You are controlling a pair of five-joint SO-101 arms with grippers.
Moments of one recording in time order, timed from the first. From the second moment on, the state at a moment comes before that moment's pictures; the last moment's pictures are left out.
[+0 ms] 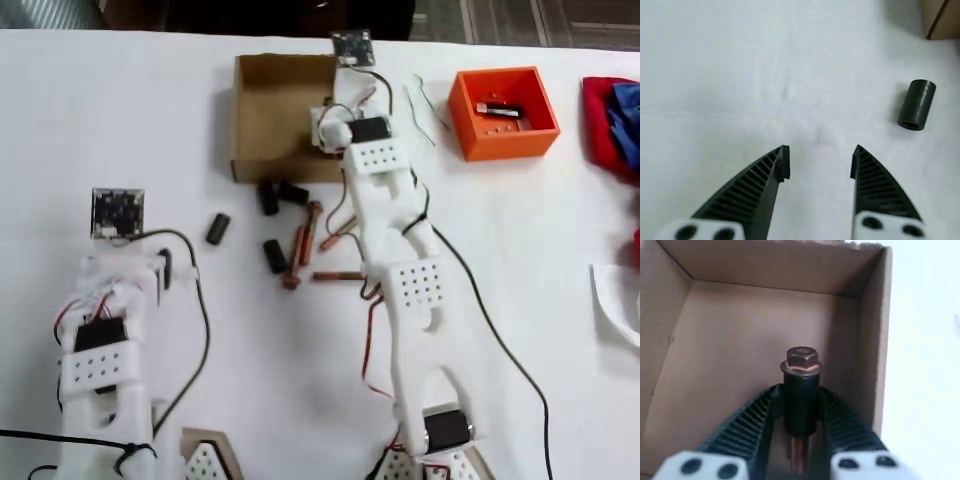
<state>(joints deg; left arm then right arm) -22.6 -52.6 77.9 27.7 -12.4 -16.7 66.4 -68.3 55.6 -3.1</state>
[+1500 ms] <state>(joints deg) -47.2 -52.6 47.8 58.8 -11.7 -34.5 7.3 -14.0 84.7 6.1</state>
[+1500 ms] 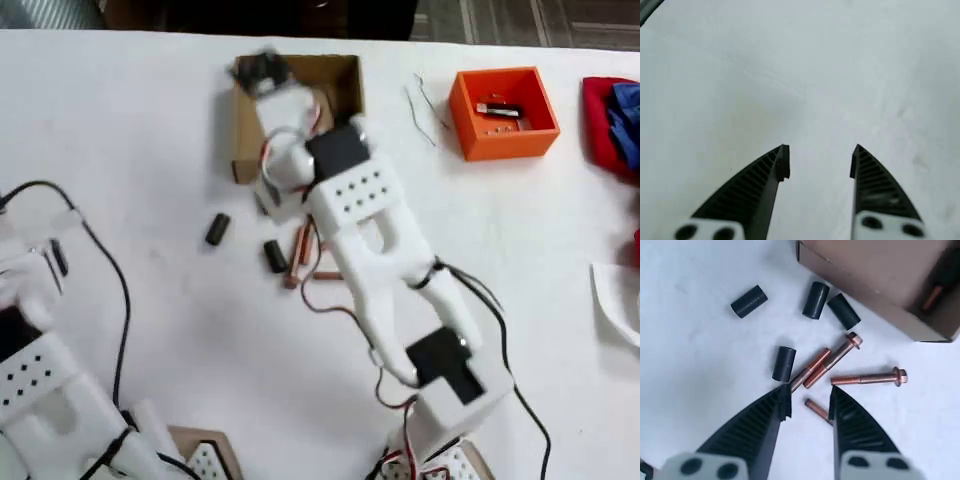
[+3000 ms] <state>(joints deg) -47.6 -52.6 49.8 59.6 -11.7 -40.9 37.6 -15.4 72.4 3.6</state>
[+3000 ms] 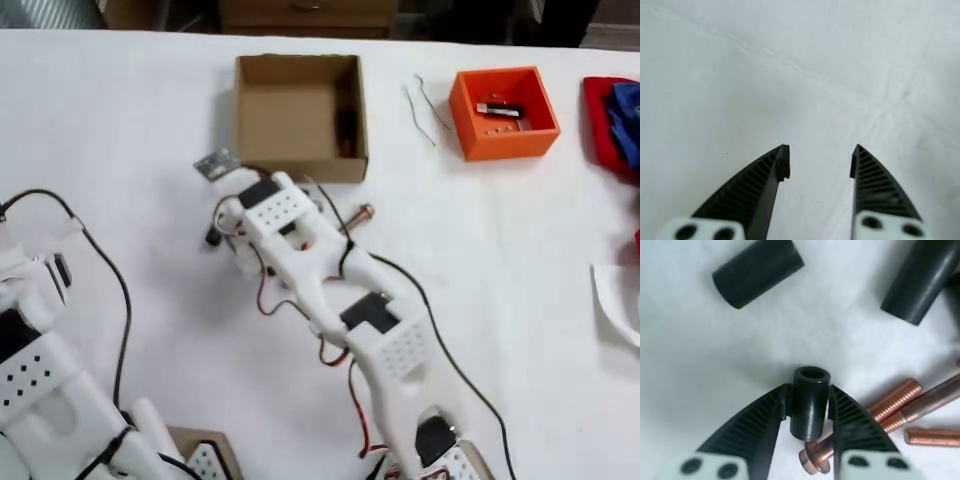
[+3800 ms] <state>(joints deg) -36.4 -37.4 43.6 63.8 -9.5 -29.6 -6.2 -11.8 78.7 6.2</state>
